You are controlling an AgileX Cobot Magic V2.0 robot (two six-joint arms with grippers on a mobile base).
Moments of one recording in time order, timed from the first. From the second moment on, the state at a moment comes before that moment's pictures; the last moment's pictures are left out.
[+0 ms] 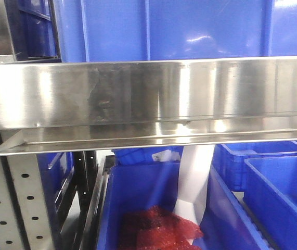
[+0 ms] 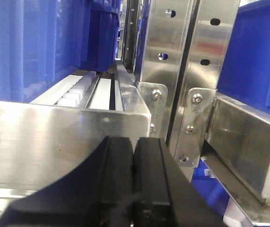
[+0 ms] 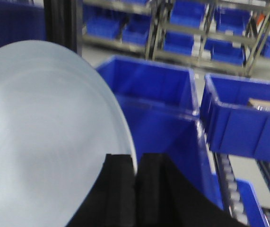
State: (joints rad) left arm -0.06 -0.02 0.03 0.01 0.01 -0.09; right arm 0.41 1.38 -1.62 -0.28 0.49 0.19
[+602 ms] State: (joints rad) left arm -0.06 -0.02 0.03 0.01 0.01 -0.09; right arm 0.41 1.65 -1.62 -0.29 0.47 0.19
